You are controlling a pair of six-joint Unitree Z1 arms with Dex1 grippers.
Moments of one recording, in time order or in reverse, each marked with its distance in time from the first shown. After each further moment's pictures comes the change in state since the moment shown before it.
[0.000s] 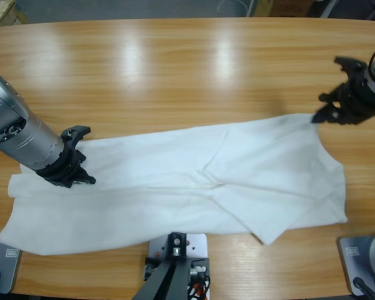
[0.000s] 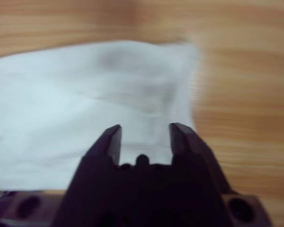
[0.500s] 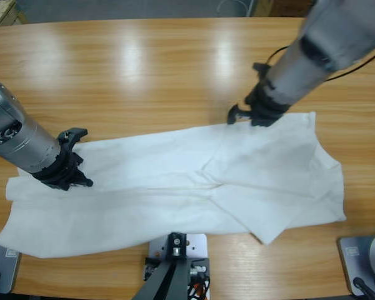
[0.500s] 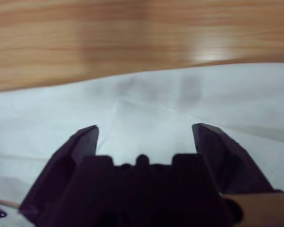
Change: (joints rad) arm 0 -0.001 -0.018 0.018 0.000 0.000 -0.016; arm 1 0.289 0.279 -0.157 -0.125 0.030 0.349
